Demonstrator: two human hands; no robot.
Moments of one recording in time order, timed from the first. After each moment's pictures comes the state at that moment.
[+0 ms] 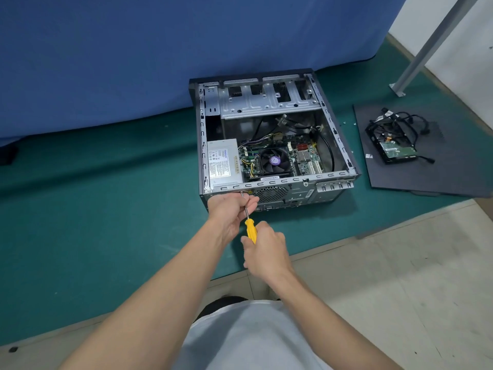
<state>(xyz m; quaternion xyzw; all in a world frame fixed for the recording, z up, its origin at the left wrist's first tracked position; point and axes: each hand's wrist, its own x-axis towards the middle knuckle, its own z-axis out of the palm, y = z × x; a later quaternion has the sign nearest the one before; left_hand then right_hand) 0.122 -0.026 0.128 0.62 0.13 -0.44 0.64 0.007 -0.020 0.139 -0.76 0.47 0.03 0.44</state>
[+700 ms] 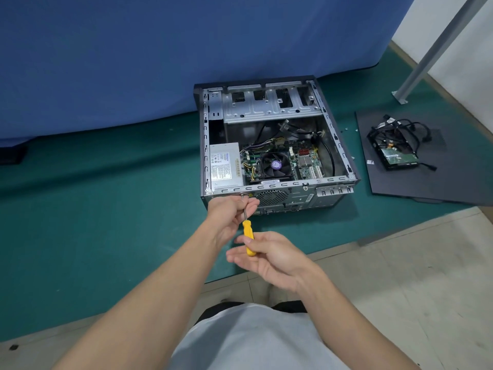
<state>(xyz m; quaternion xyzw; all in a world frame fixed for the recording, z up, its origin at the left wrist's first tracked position) 0.123 -0.020 0.134 0.59 0.11 -0.47 0.65 -0.008 -0.042 0.146 -0.26 0.35 0.02 0.90</state>
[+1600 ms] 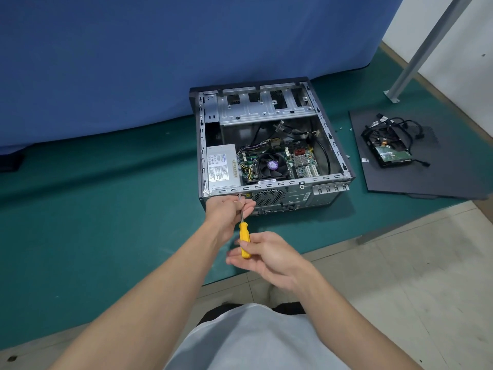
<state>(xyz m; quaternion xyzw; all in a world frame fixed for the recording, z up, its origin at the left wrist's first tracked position) 0.122 -0.020 0.130 0.63 0.08 -0.44 0.63 -0.006 -0.036 0.145 -0.32 0.39 0.02 0.86</state>
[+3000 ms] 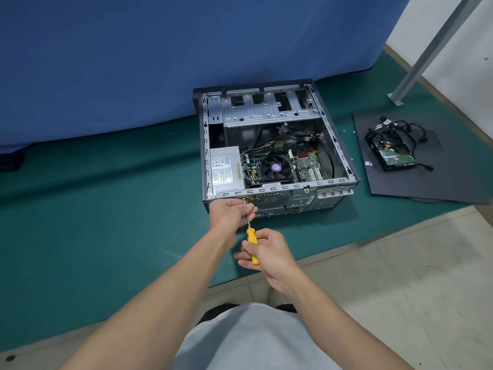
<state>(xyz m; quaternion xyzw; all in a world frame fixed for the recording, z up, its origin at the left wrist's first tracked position) 0.121 -0.018 0.124 0.66 0.07 -0.42 0.62 0.007 -0.028 0.134 -0.45 0.47 -0.04 0.76</state>
